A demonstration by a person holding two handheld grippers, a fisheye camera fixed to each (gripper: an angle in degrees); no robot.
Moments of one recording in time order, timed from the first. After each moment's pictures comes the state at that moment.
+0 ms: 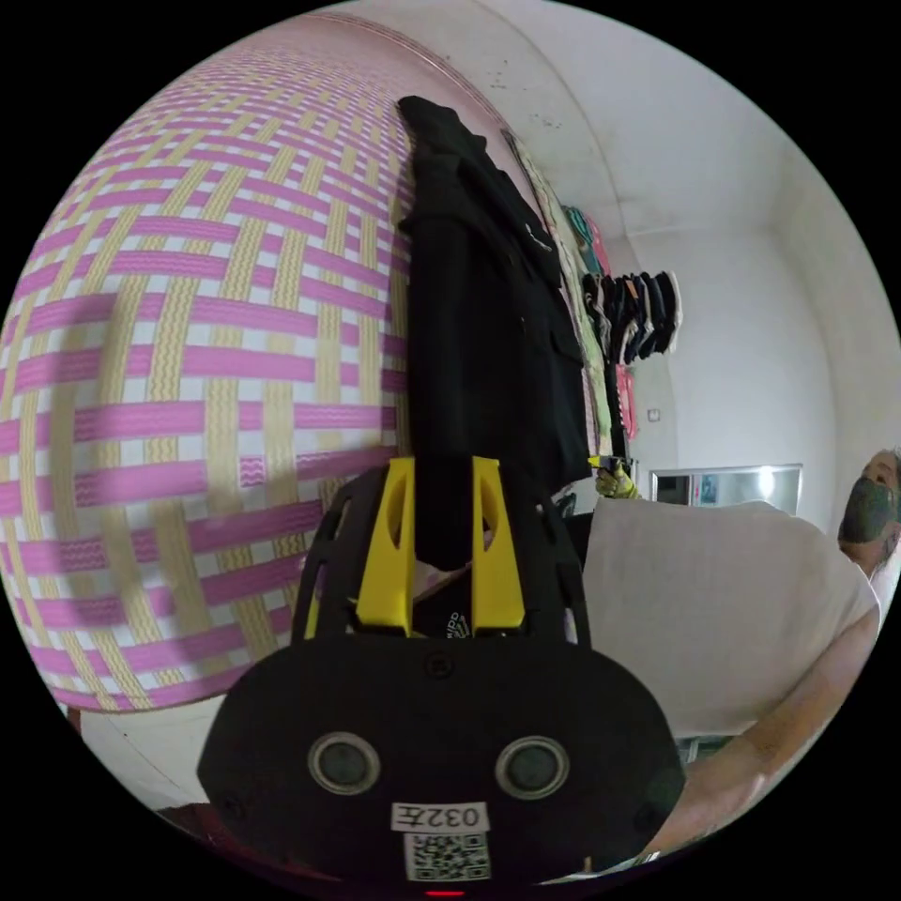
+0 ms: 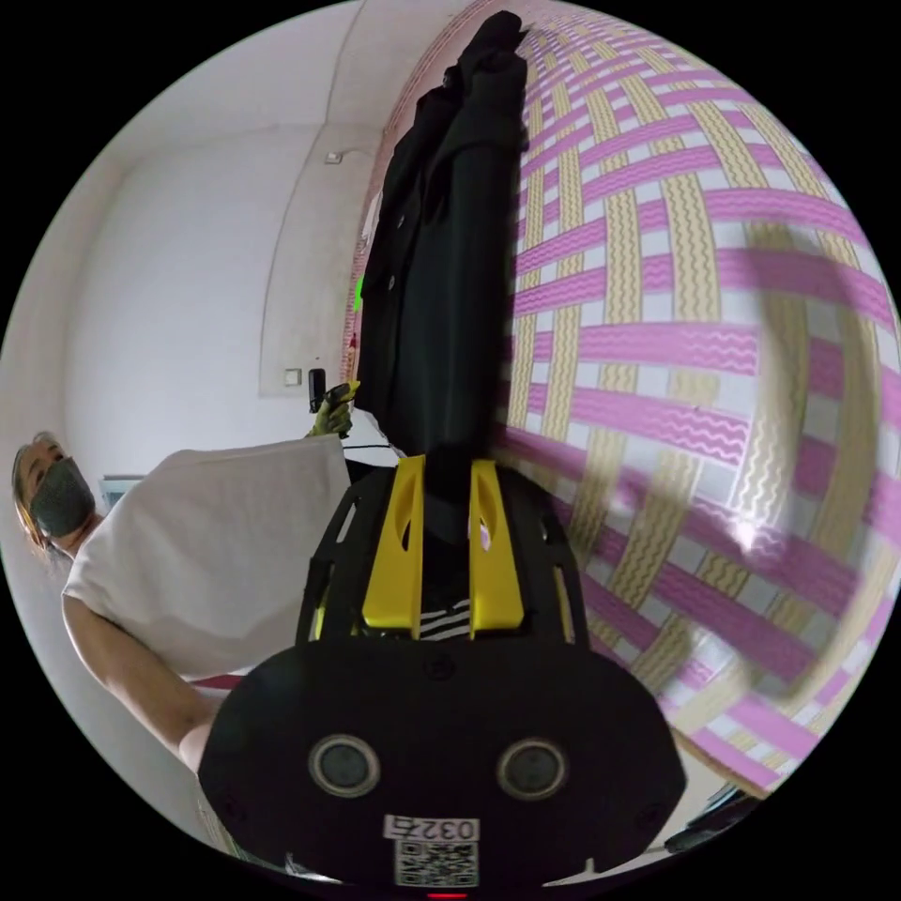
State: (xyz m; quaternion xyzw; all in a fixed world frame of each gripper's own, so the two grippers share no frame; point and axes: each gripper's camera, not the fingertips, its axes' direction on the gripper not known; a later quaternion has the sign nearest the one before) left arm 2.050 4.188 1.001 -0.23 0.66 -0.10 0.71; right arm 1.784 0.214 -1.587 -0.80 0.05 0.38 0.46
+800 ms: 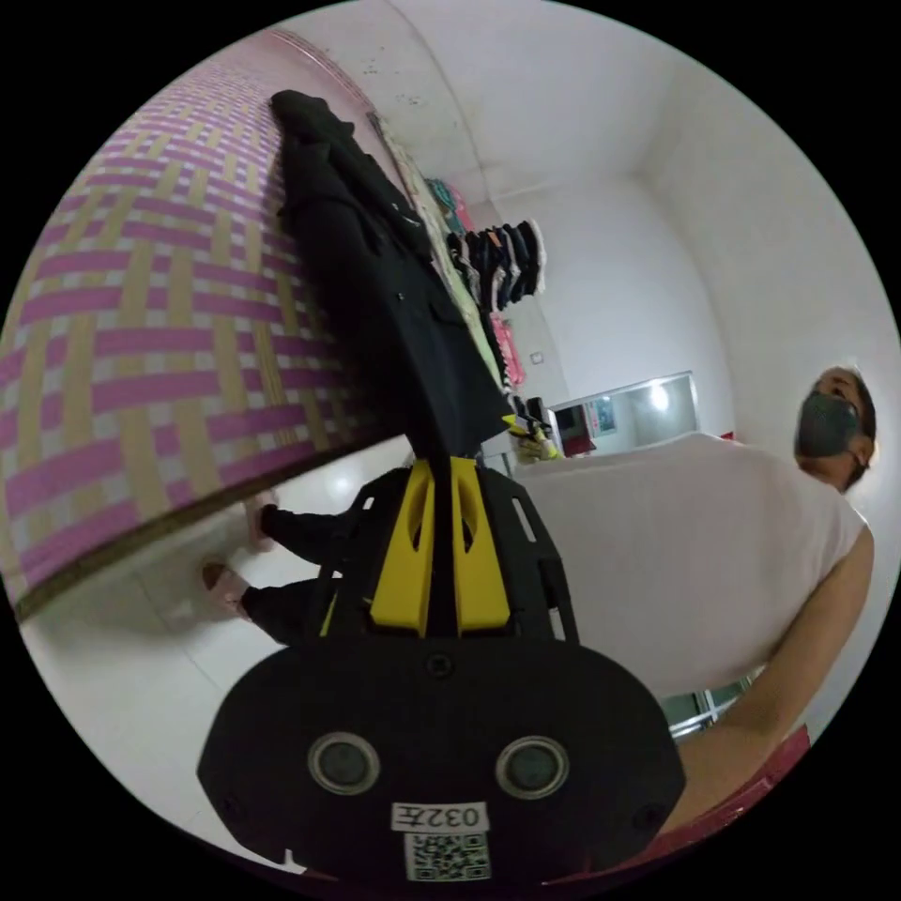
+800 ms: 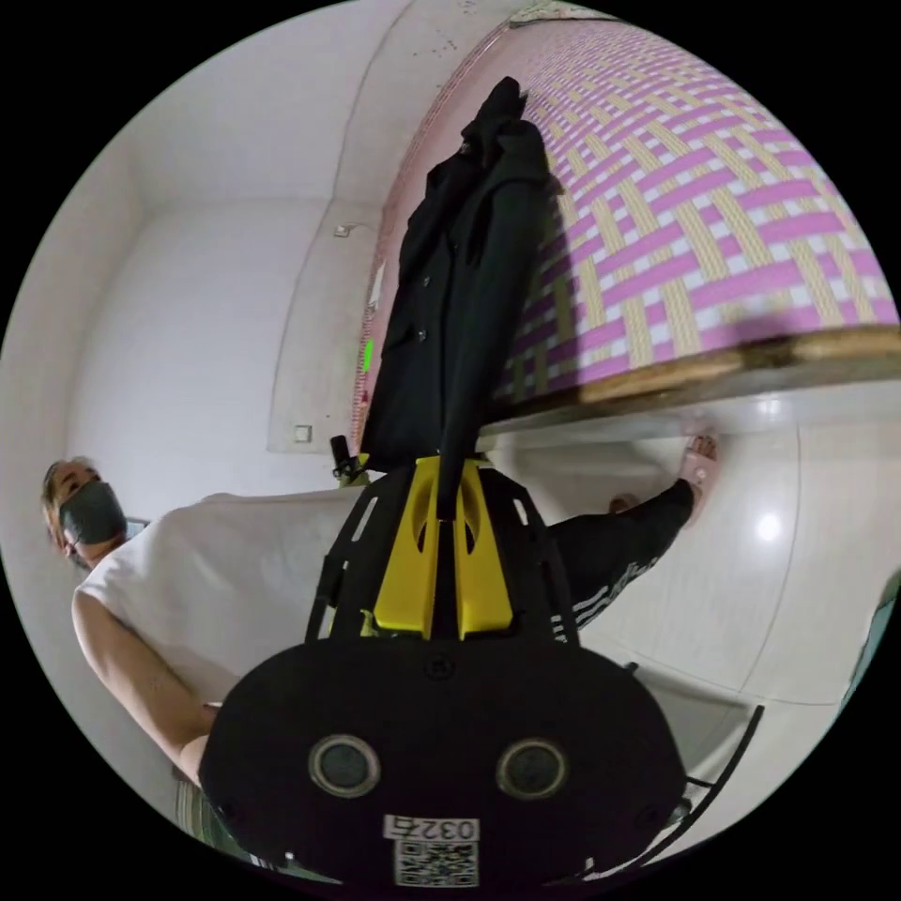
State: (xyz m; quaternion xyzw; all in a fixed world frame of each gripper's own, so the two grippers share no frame) left arm 2.078 4.327 1.007 -0.14 0.79 -0.04 0.59; right arm 1.621 0.133 -1.668 -0.72 0.14 0.38 0.56
